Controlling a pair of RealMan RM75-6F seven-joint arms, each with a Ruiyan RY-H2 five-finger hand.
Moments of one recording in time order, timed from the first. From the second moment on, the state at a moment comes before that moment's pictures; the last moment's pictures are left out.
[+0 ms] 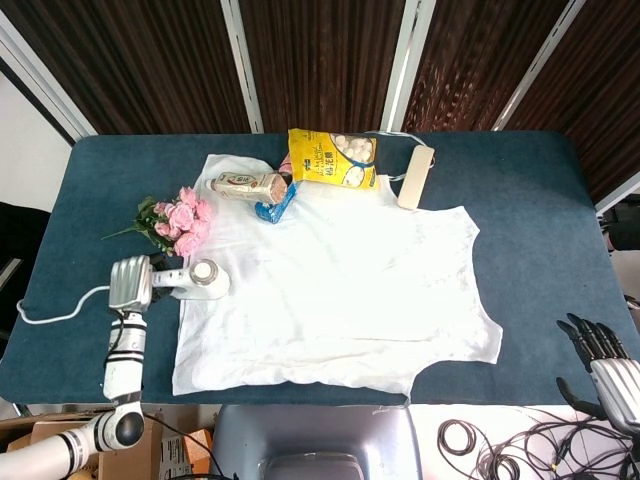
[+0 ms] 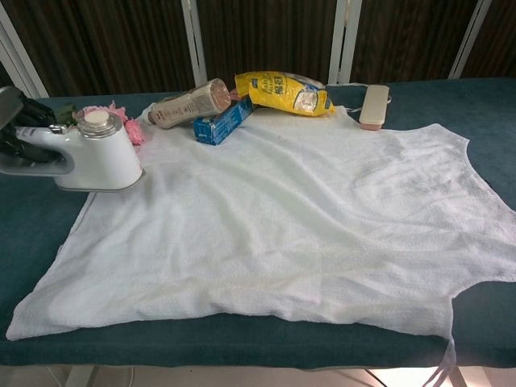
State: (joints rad) left arm -0.53 -1.63 -0.34 -1.29 1.05 1.24 0.23; right arm 0.03 -0.98 -0.09 -1.54 -1.63 1.43 0.23
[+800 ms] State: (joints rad) left arm -0.53 -1.74 -0.27 -0.89 1.09 1.09 0.05; right arm 0.03 -0.98 -0.09 -1.55 -1.62 1.41 0.21
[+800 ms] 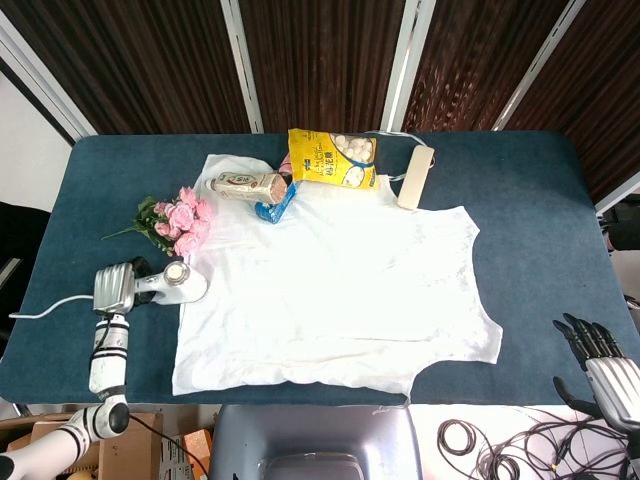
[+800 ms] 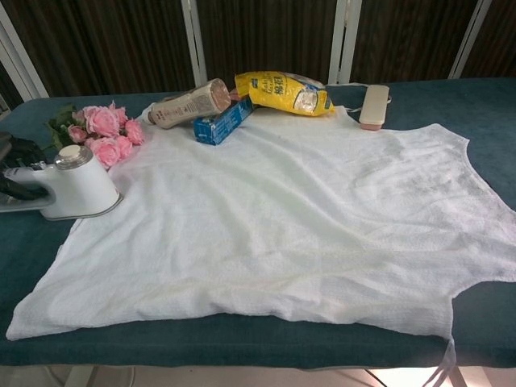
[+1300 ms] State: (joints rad) left arm -0.48 -1.59 -0.23 -1.09 1.20 1.17 -0.02; right arm 0.03 -0.98 -0.09 -1.55 -1.62 1.41 0.21
